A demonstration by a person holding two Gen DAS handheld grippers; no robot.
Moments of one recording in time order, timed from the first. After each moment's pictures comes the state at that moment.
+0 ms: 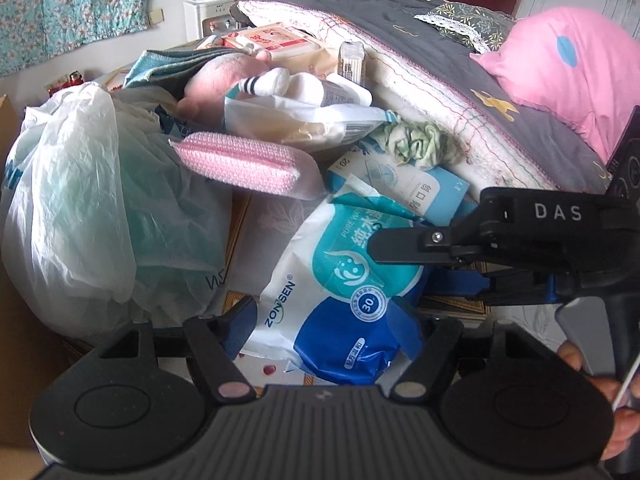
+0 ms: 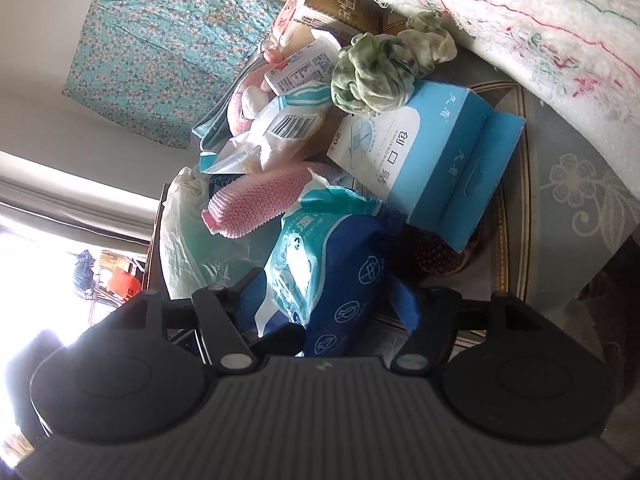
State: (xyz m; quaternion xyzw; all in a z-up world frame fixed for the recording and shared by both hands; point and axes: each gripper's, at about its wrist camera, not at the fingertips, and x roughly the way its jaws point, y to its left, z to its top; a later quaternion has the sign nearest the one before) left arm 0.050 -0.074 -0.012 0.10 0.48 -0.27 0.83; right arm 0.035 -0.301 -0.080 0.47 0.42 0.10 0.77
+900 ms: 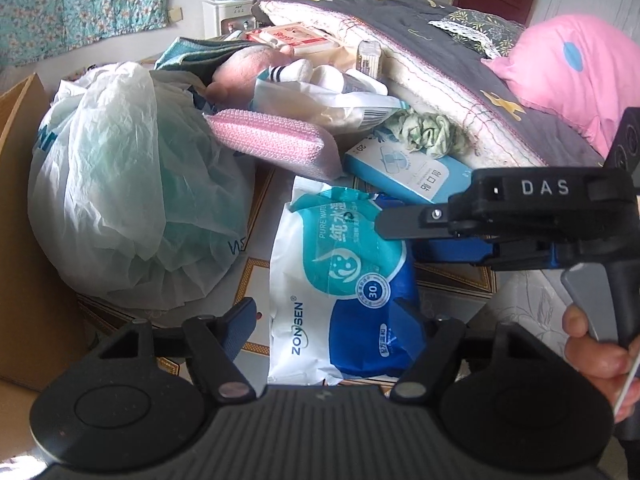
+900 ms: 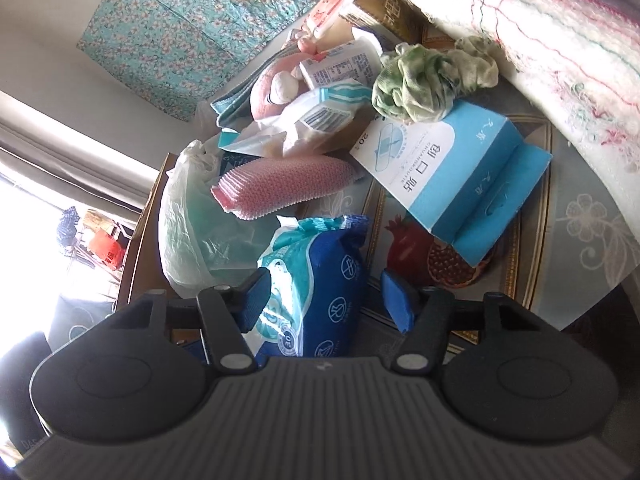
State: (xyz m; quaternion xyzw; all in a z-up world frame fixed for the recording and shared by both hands) left arm 0.035 -0.056 -0.016 0.08 0.48 -0.24 0.84; right arm 0.035 -0.294 -0.066 0.40 0.43 0.12 0.80
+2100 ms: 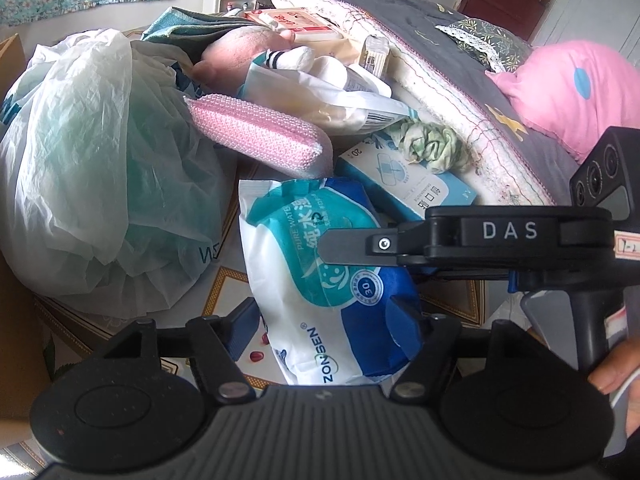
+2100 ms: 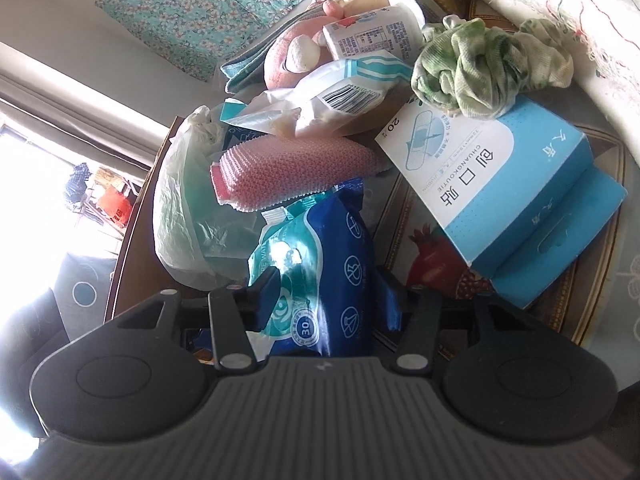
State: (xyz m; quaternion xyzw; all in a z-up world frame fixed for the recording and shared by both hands) left arm 0.060 -0.062 -0.028 0.03 0.50 -0.26 0.83; right arm 0.056 -0.290 -0.066 0.36 0.44 0.18 0.80
